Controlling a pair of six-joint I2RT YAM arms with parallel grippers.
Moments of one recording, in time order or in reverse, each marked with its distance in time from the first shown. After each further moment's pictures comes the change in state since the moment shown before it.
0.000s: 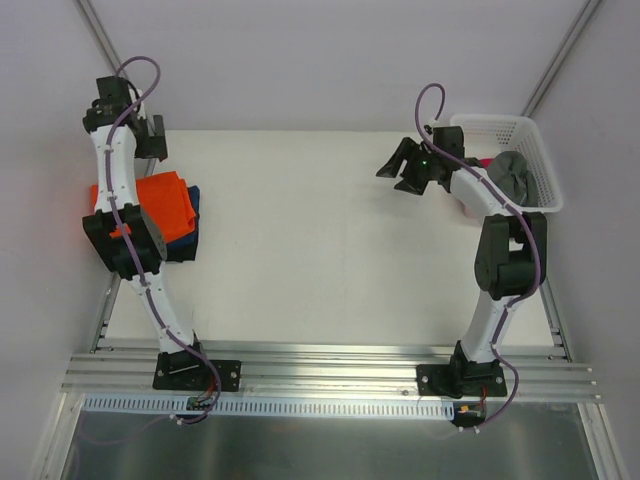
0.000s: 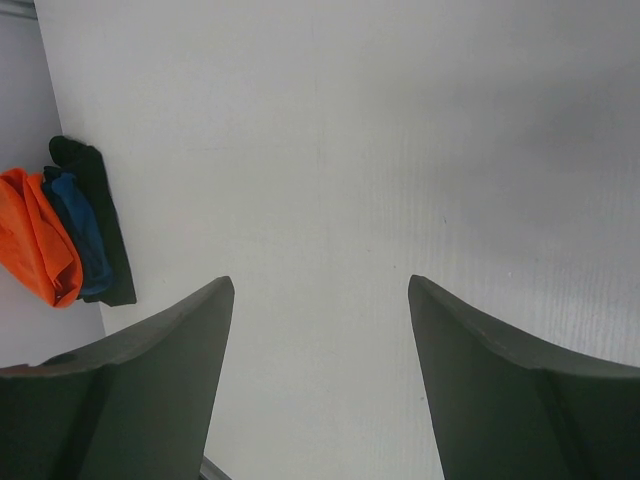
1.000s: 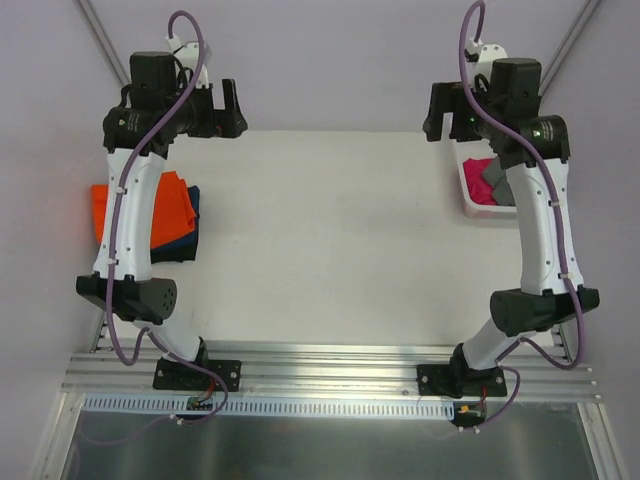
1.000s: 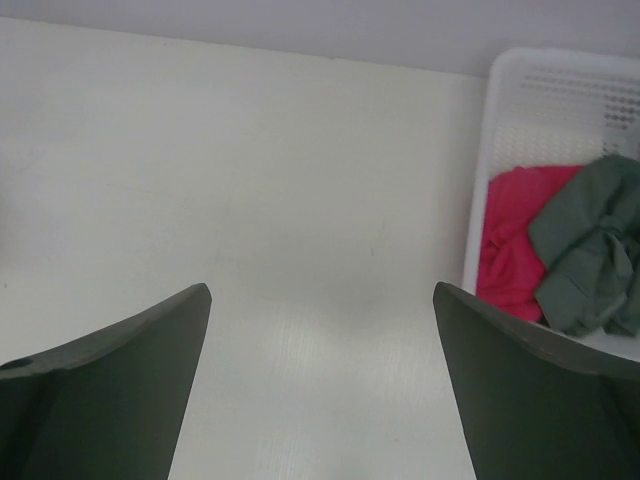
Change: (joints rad) left arm -0.428 -0.409 -0.048 0.010 0.356 -0.204; right arm 0.036 -0.267 0.636 -0.639 0.362 -0.561
